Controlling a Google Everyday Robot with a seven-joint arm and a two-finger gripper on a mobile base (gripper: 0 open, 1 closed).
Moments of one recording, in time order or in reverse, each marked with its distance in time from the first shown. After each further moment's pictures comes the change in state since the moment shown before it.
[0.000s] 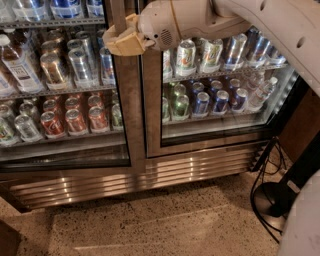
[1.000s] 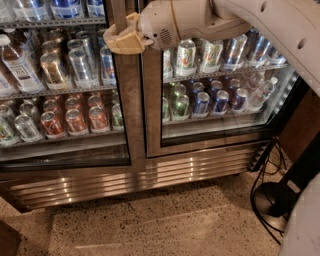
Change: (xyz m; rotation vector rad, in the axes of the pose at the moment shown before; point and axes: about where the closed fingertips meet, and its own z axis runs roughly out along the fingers) arm 0.001 -0.008 0.000 0.039 -0.004 0.006
